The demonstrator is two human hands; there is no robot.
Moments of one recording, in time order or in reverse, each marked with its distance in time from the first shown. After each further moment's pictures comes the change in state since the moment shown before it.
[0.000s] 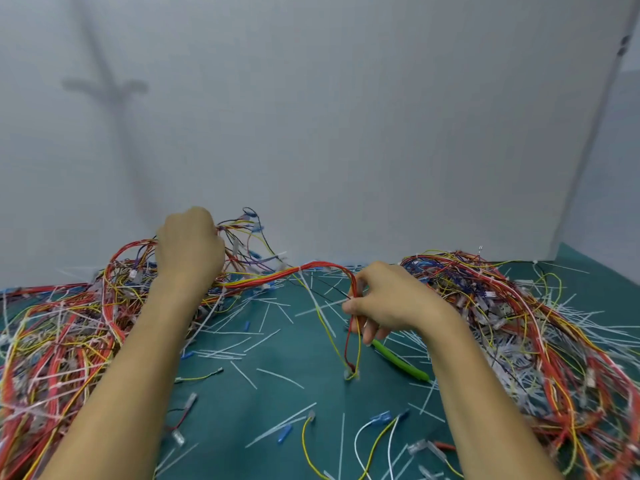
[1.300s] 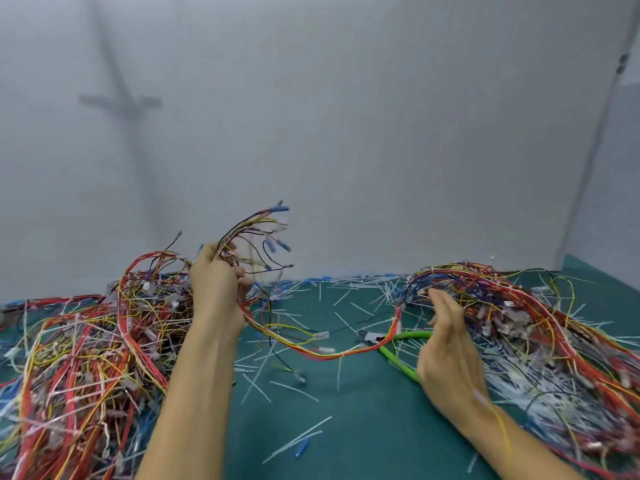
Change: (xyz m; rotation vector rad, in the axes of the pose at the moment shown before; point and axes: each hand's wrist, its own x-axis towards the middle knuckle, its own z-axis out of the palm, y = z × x) left_hand -0.025 0.005 0.027 -1.480 -0.066 -0.584; right_hand -0.017 0.099 0.064 -0.307 0.901 -0.263
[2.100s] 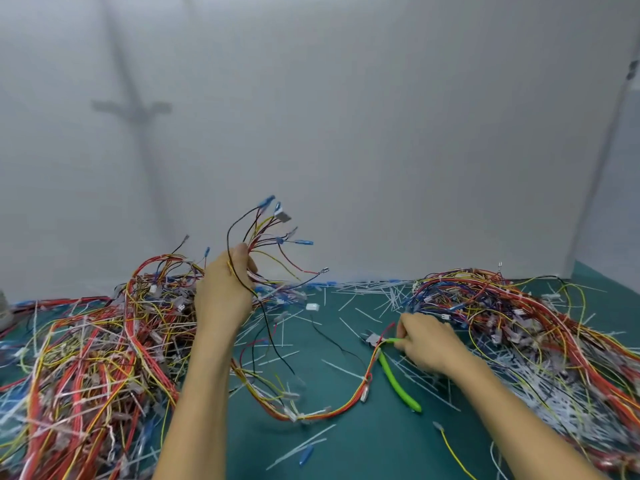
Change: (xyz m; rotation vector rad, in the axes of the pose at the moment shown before) left_hand 0.007 -0.008 -0.019 0.915 -0.028 0.490; right_hand 0.061 0.002 0.022 -0.277 -0.789 0.198
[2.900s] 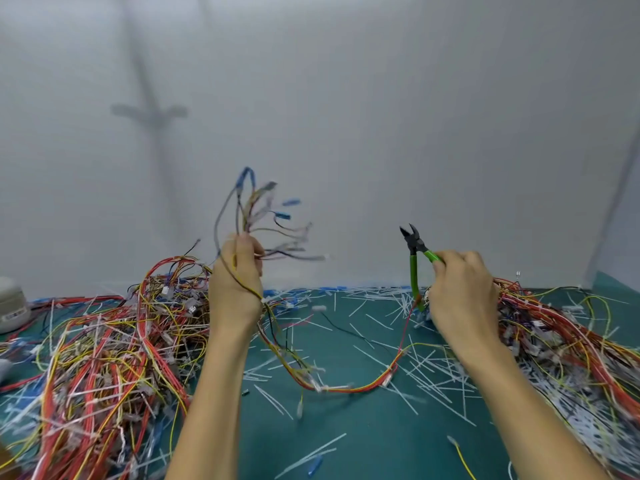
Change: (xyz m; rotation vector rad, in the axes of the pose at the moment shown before) left_hand 0.003 0.011 0.003 -0.437 0.118 0.048; right_hand -0.010 -0.025 -0.061 0.315 0.767 0.077
